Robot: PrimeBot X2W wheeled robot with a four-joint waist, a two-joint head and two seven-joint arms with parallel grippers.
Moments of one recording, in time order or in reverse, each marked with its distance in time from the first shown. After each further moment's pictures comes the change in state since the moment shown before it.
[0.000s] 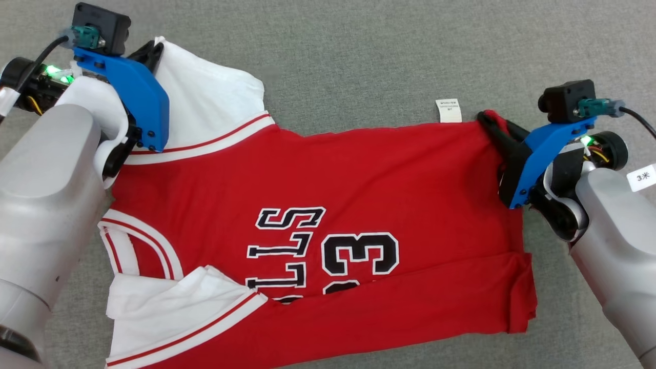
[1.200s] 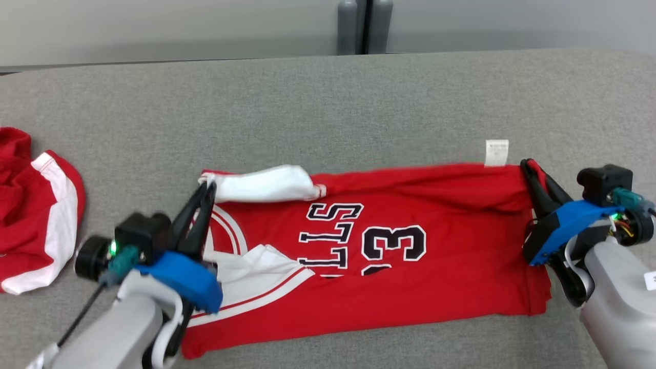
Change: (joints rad) left arm 0.616 0.135 0.075 -0.632 -0.022 0.277 -0.352; right arm 0.174 0.019 -0.114 0.167 -0.113 0.000 -0.394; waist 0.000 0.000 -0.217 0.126
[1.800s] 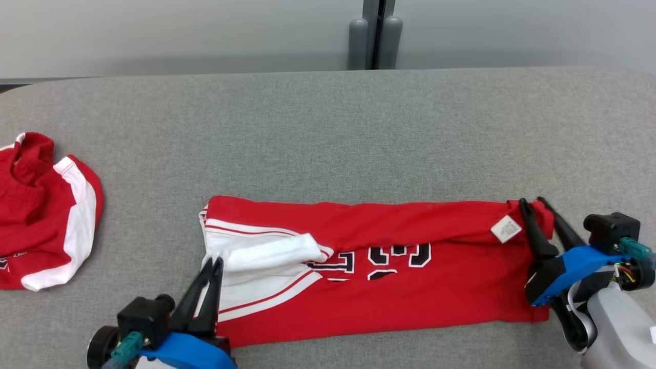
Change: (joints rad) left arm 0.333 0.059 0.018 -0.328 -0.050 0.216 0.004; right arm 0.218 0.031 -0.154 -0.167 -0.077 0.000 0.000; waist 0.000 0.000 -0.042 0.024
